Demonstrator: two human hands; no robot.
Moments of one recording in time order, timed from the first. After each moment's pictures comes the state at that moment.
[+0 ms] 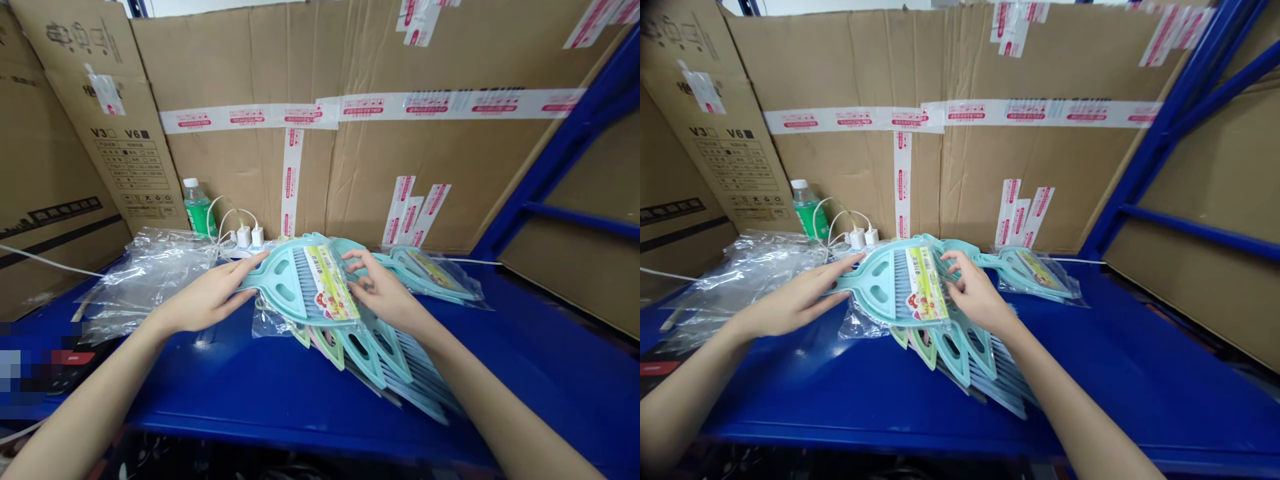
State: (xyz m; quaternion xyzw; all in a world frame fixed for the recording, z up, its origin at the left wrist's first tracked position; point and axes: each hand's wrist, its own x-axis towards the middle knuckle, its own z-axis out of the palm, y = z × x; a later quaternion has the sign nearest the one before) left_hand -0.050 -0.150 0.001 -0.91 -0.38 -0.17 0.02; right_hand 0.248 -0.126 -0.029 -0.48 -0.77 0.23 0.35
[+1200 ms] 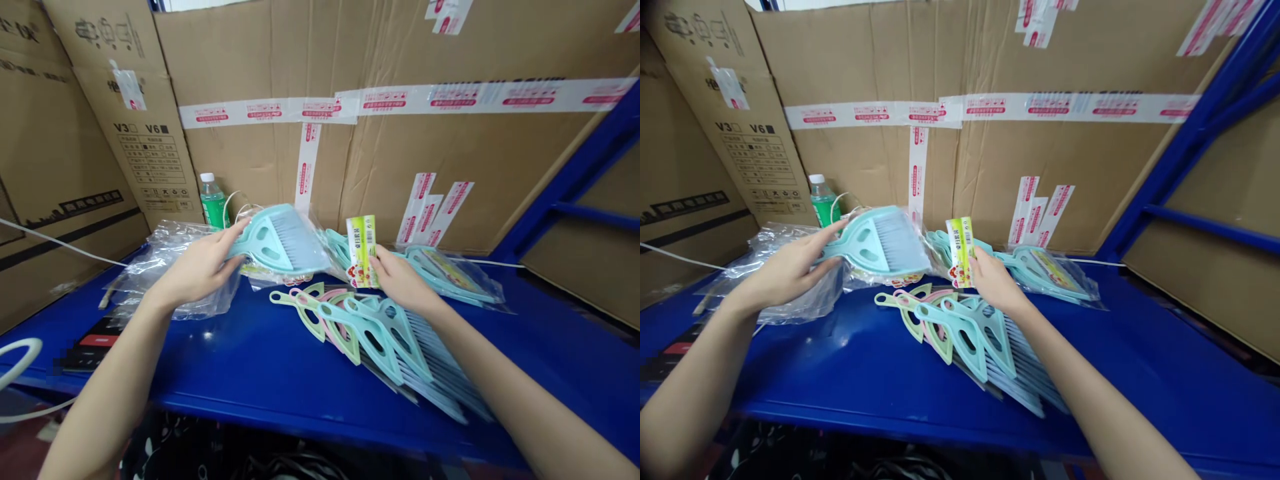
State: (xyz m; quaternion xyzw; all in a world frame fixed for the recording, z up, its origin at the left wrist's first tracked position) left_hand -0.080 -0.147 0.019 -0.84 -0.48 -0.20 0.15; right_hand 0.248 -0.096 -0.028 -0.55 -0.78 0.08 0.30
